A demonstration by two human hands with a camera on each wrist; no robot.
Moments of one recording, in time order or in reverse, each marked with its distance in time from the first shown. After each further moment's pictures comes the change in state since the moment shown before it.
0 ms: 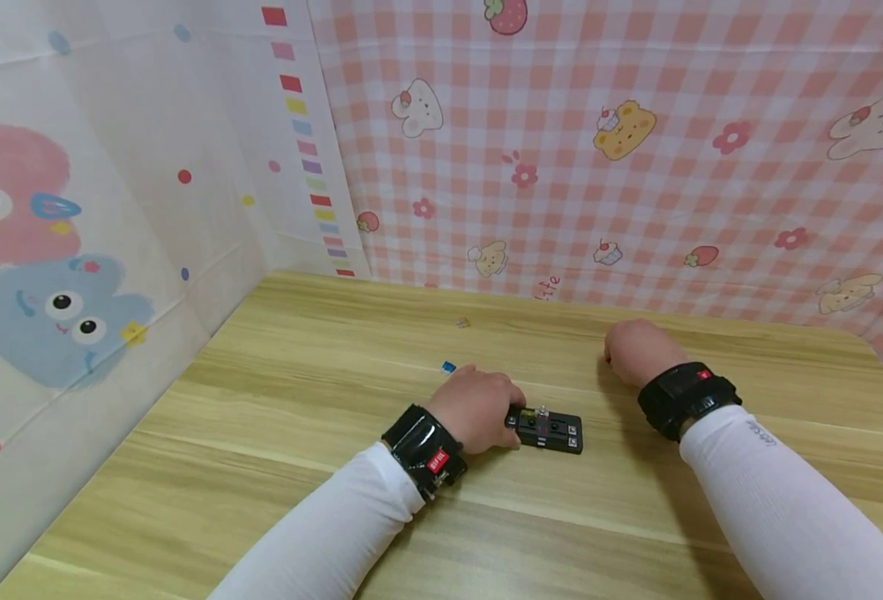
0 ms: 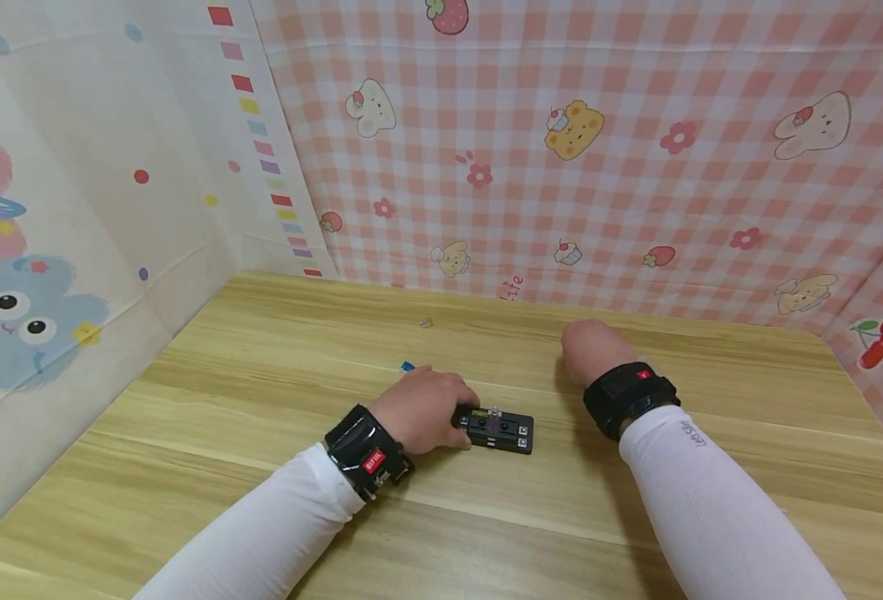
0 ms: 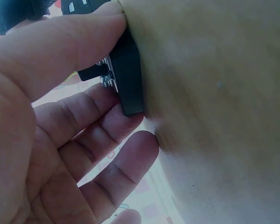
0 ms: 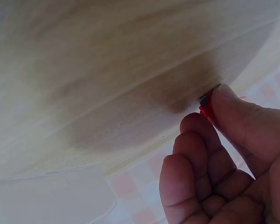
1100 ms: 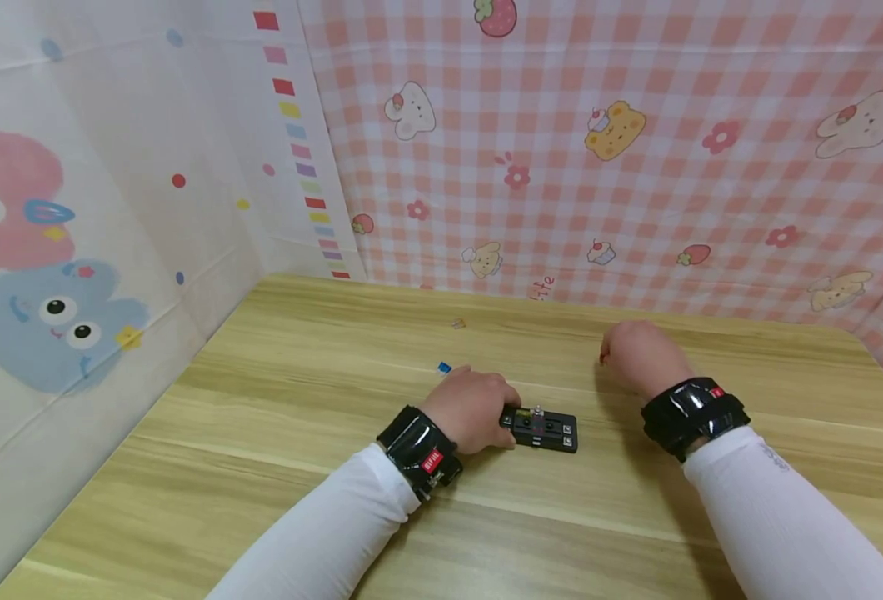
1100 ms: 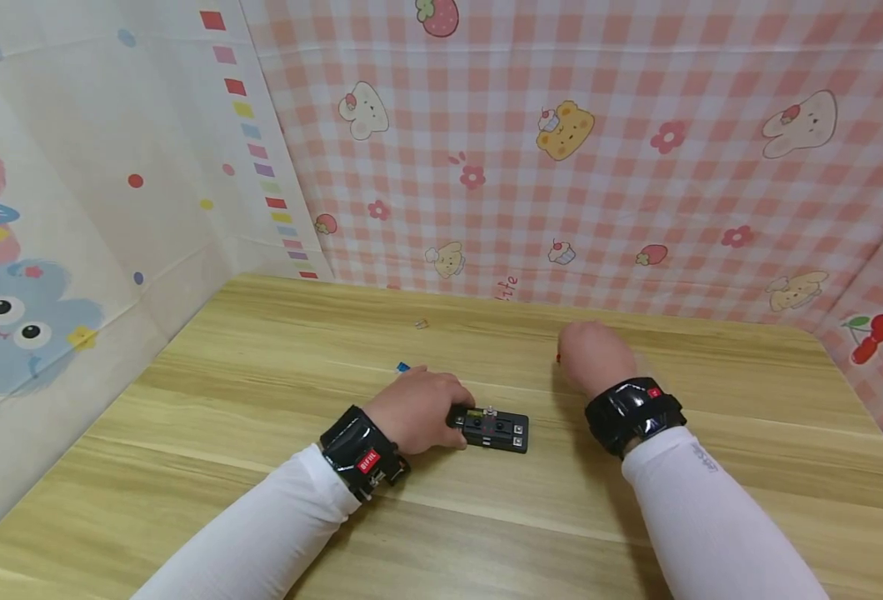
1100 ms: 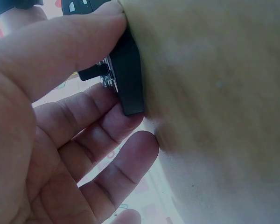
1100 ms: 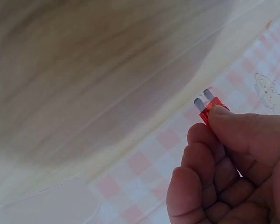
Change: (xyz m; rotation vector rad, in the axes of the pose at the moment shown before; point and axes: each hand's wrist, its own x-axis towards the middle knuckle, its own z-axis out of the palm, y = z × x) left_hand -0.001 0.002 -0.001 -0.012 -0.004 -0.011; right_hand -0.016 -0.004 -0.006 0.110 0.062 0.034
